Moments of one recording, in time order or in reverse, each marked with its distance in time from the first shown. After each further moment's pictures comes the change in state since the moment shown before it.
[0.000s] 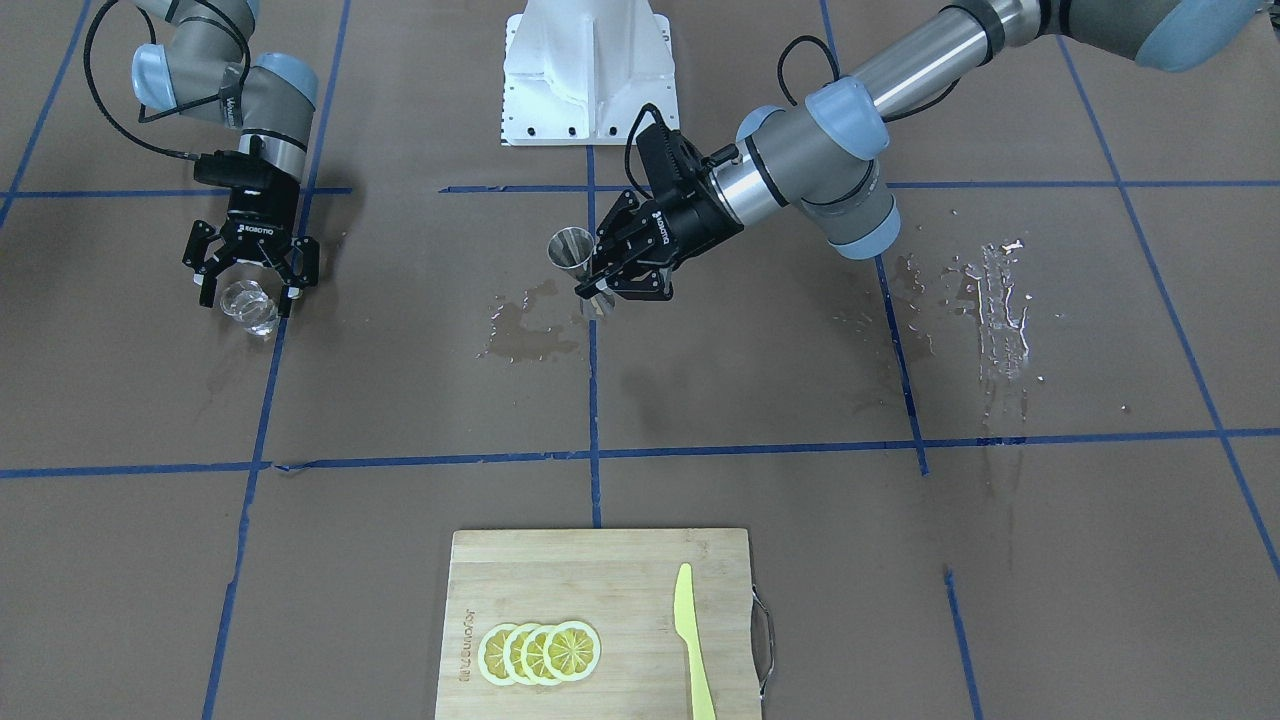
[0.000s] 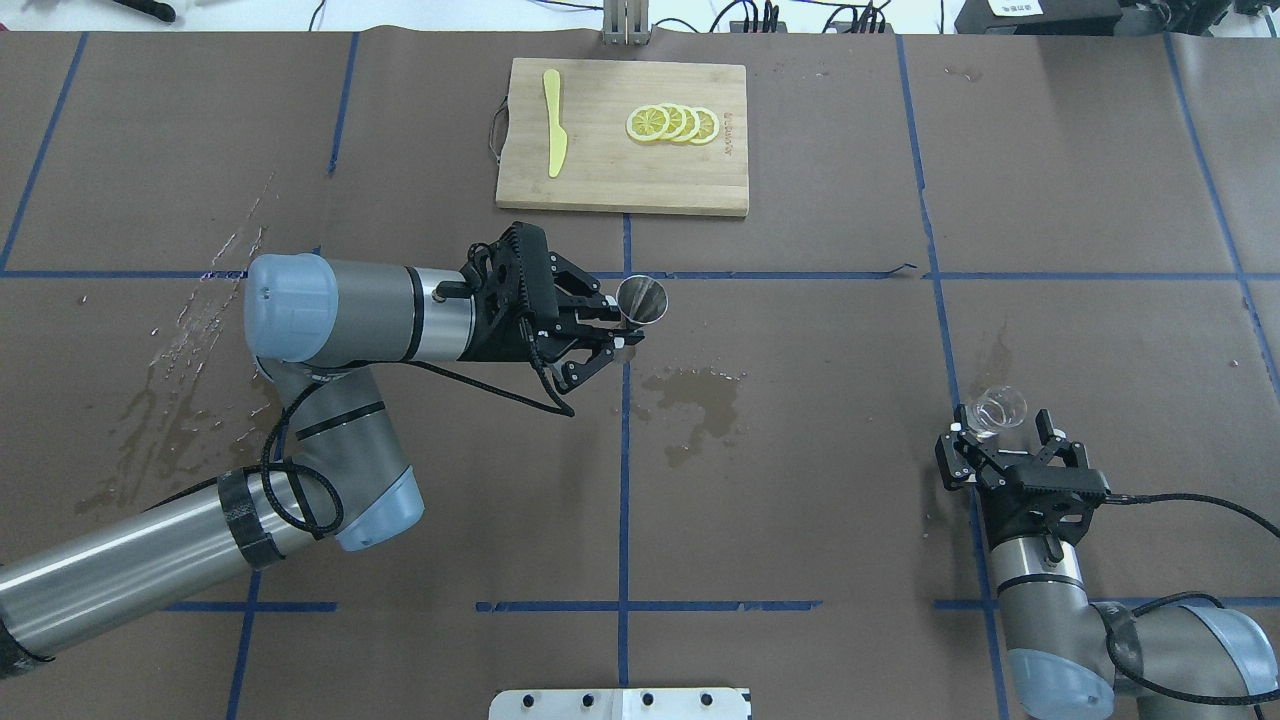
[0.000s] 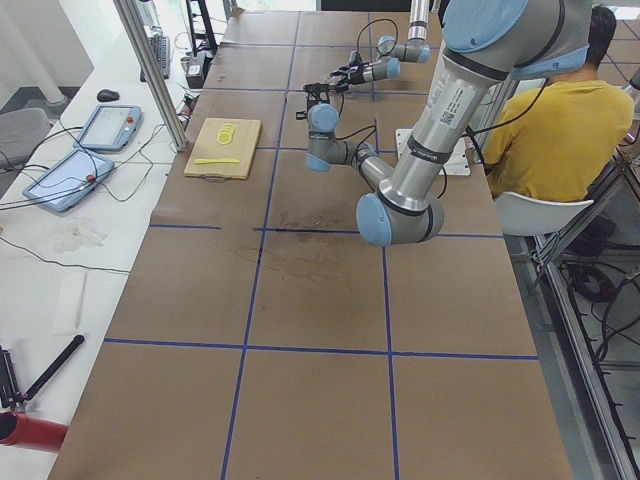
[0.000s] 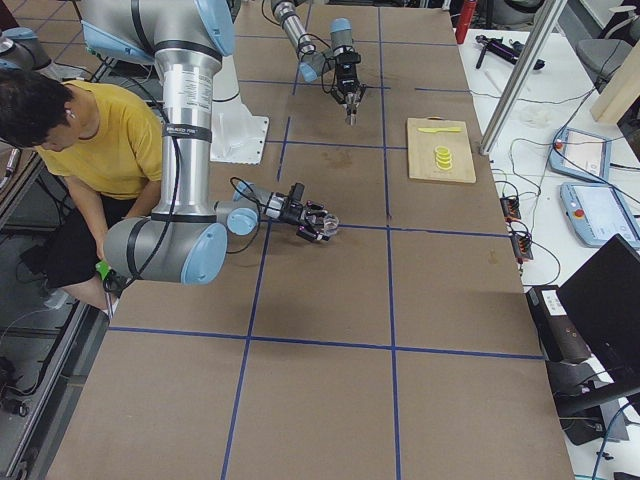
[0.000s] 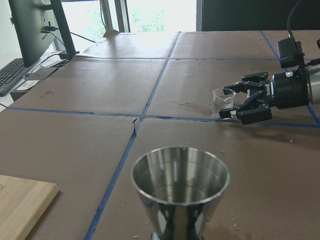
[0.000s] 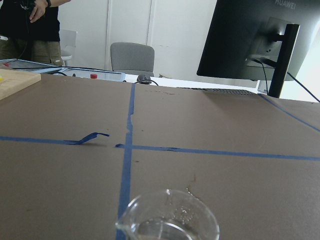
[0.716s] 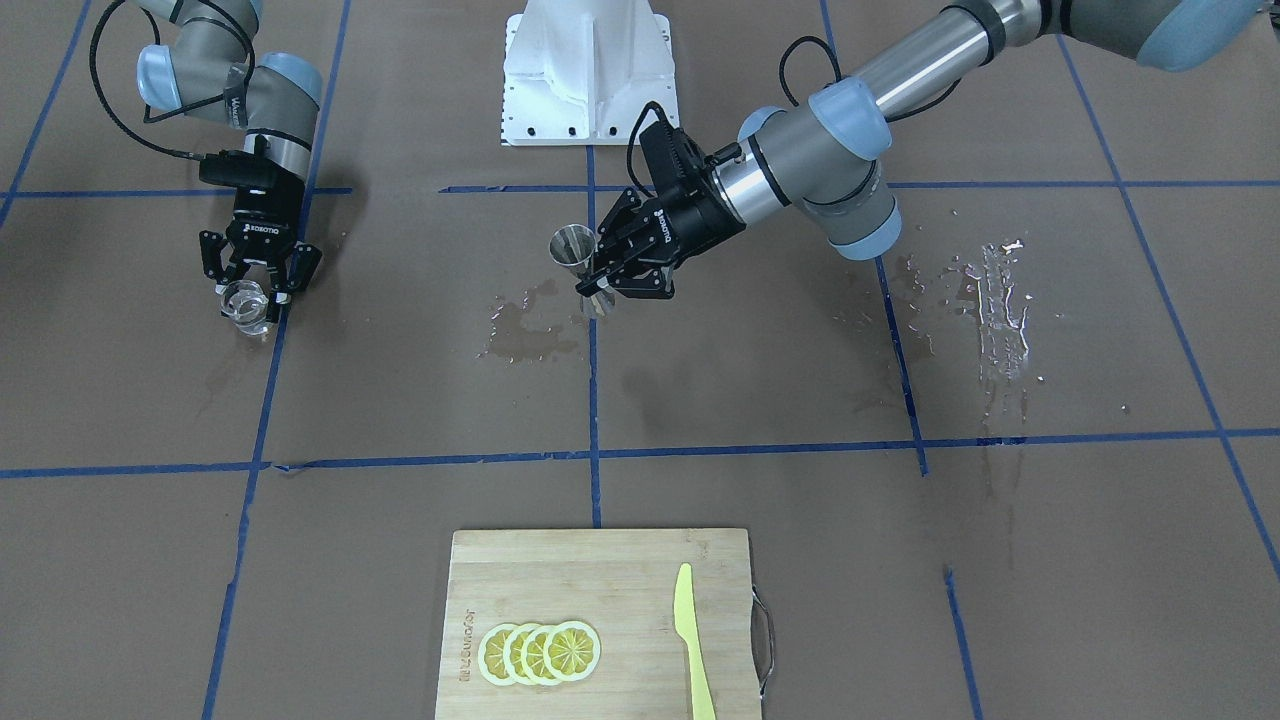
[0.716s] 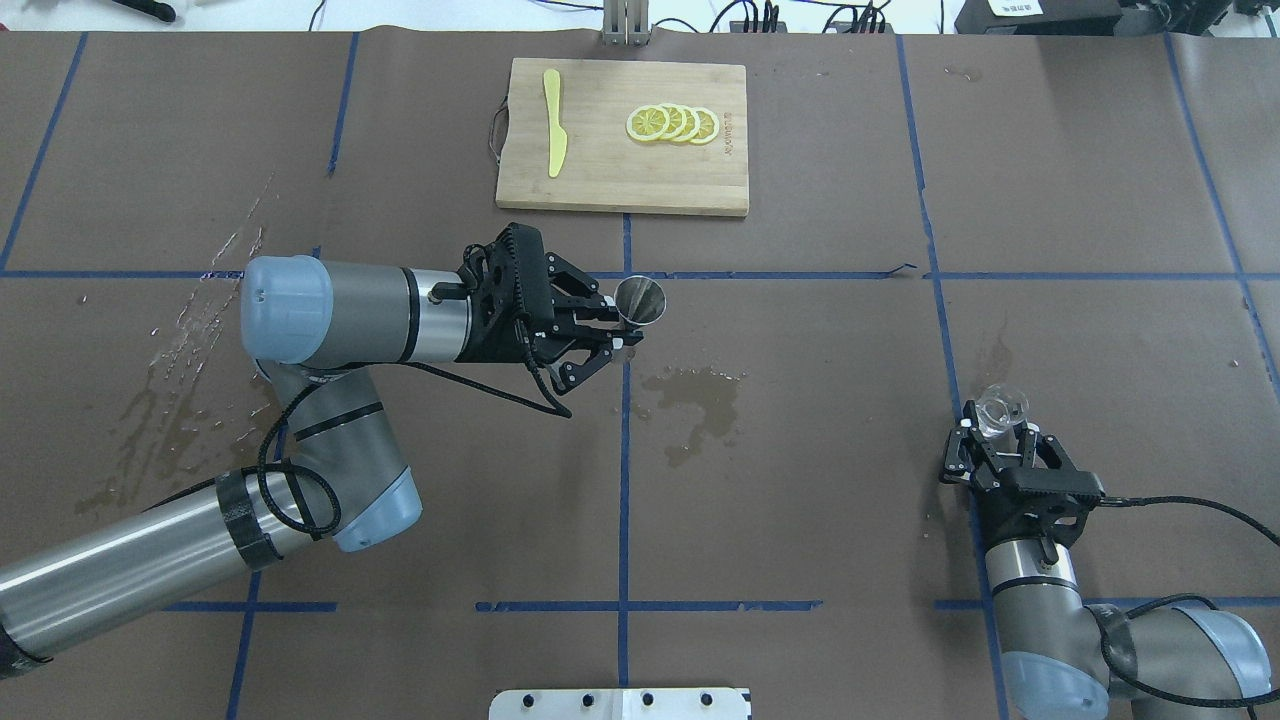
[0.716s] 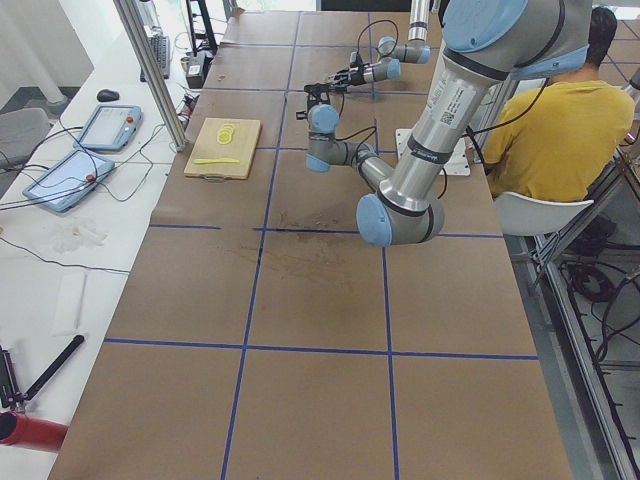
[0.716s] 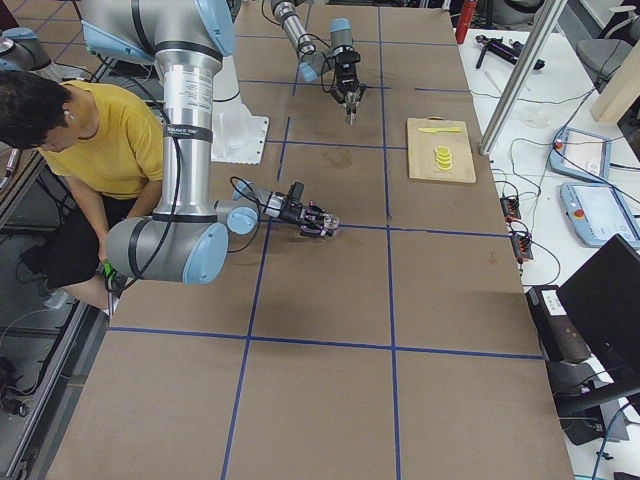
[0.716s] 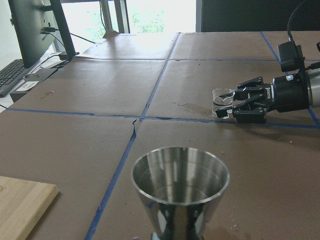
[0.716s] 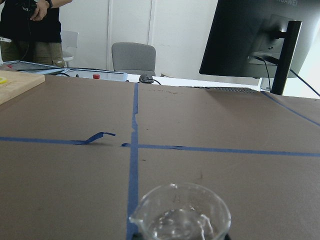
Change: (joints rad) left arm 0.000 0.006 0.001 -0.023 0.000 0.000; right arm -0.005 0.009 0.002 0.003 -0.001 0.009
